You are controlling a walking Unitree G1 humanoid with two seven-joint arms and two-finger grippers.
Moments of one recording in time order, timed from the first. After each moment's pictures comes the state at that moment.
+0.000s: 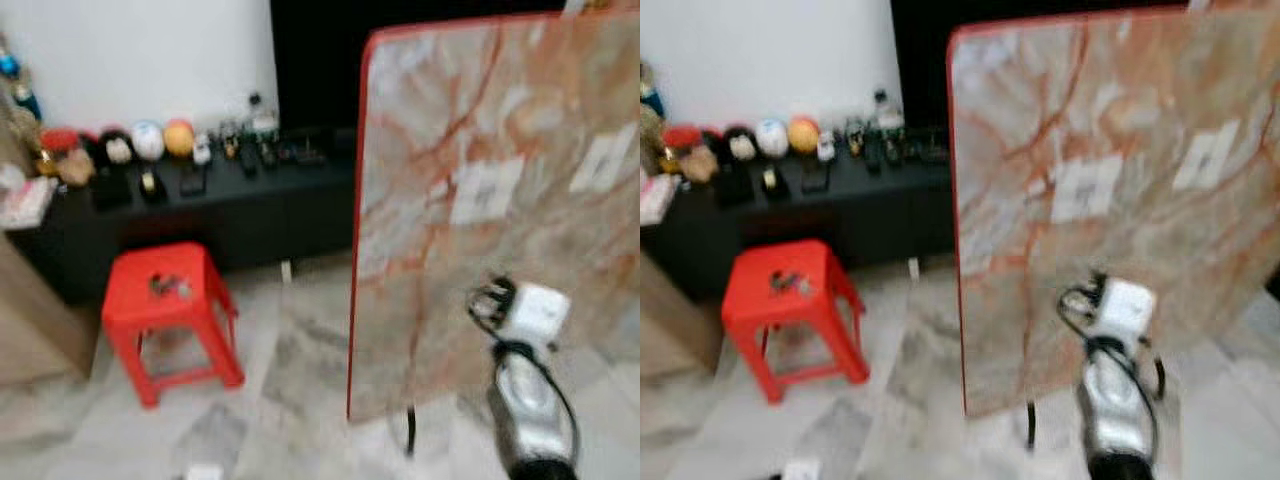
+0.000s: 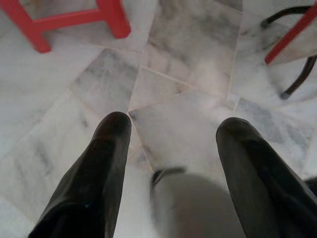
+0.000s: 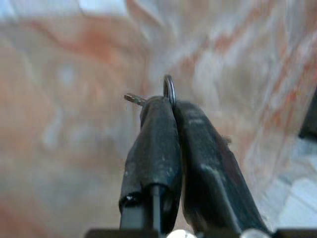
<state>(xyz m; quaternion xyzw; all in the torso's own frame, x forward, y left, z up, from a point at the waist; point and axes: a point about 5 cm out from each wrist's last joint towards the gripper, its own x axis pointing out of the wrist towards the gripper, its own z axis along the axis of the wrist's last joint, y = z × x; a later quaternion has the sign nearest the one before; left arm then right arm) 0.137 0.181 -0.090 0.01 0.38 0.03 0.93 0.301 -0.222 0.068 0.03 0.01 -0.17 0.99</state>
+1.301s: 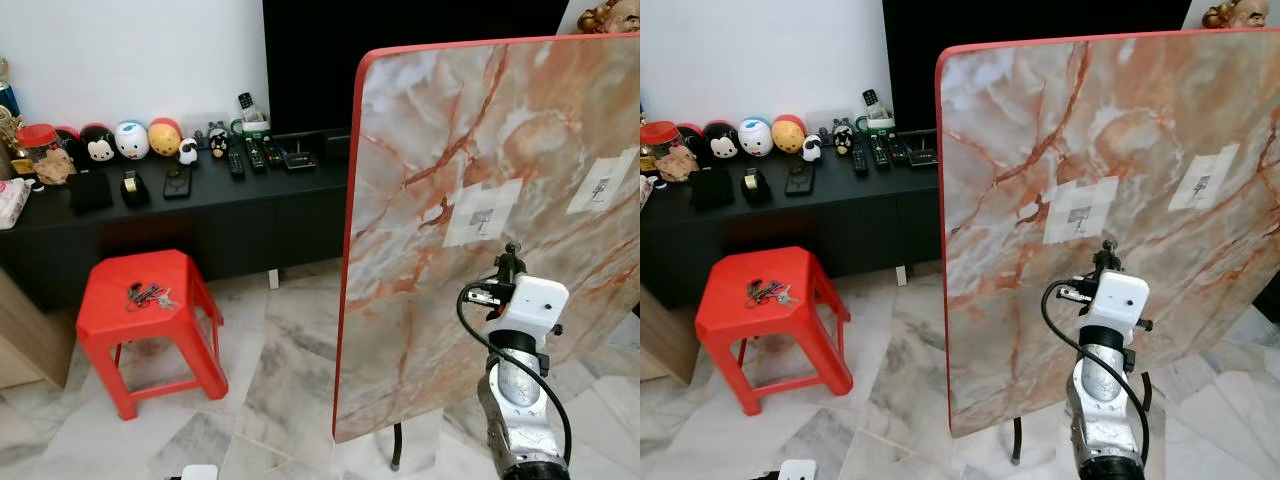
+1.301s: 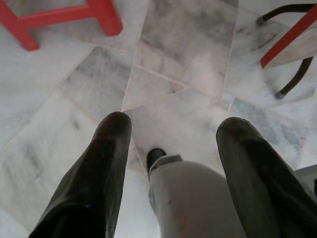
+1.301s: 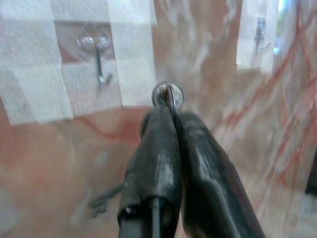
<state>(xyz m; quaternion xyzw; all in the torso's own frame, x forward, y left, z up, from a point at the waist) 0.139 0.186 -0.090 0.01 0.38 0.02 0.92 0.286 -0.205 0.094 0.01 -0.08 -0.18 0.98</state>
